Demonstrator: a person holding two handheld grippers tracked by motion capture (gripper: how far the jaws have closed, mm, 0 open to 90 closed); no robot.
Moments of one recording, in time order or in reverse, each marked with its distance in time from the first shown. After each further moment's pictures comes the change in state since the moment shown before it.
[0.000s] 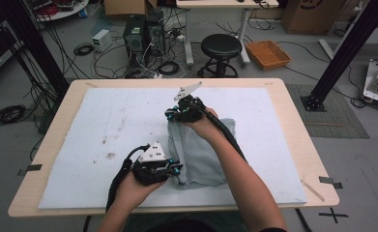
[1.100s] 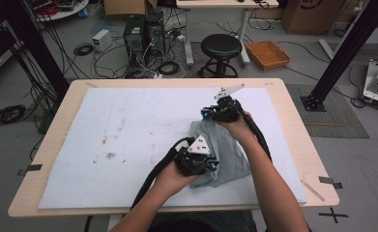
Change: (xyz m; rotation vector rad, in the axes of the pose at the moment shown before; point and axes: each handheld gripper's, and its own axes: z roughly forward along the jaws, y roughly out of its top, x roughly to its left) left arm -0.023 0.058 0.083 0.047 -0.111 0.112; right arm -0.046 -0.068 -0.072 0.003 -0.117 0.138
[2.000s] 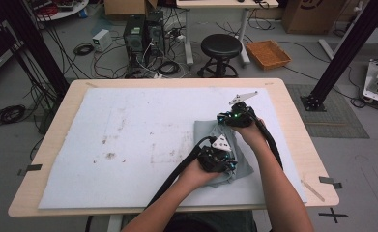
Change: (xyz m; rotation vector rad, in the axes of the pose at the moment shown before) left arm 0.009 0.005 0.072 0.036 -0.057 -0.052; right arm -0.035 -0.051 -0.004 0.072 -0.081 0.089
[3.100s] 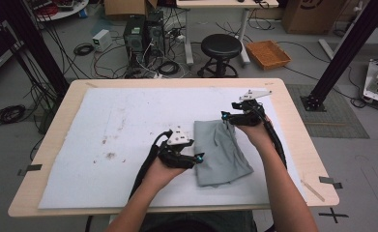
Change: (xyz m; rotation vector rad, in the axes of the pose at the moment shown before) left arm 0.028 -0.049 -0.106 -0.139 0.273 -0.098; right arm 0.011 0.007 -0.040 -0.141 -0.117 0.042
